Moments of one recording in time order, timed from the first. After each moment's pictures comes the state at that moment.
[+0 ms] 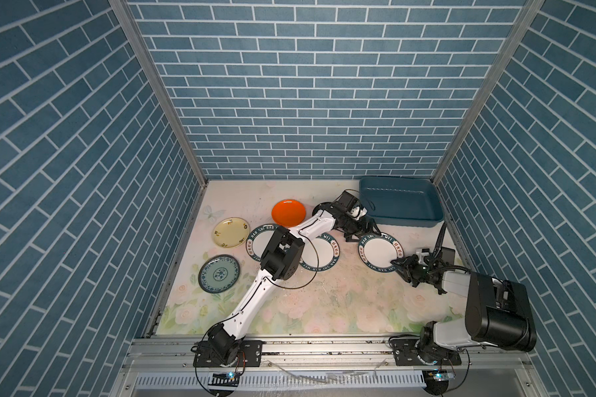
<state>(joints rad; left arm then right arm) -0.73 2.63 2.29 -0.56 0.76 -0.71 -0.21 1.44 0.39 0.06 -0.77 0.79</state>
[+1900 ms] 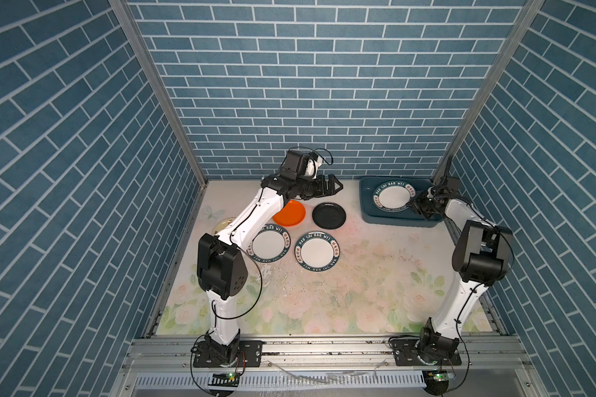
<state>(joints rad) -0.49 1.93 1.90 -0.57 0.45 -0.54 -0.17 2.05 1.56 -0.44 -0.52 0.68</state>
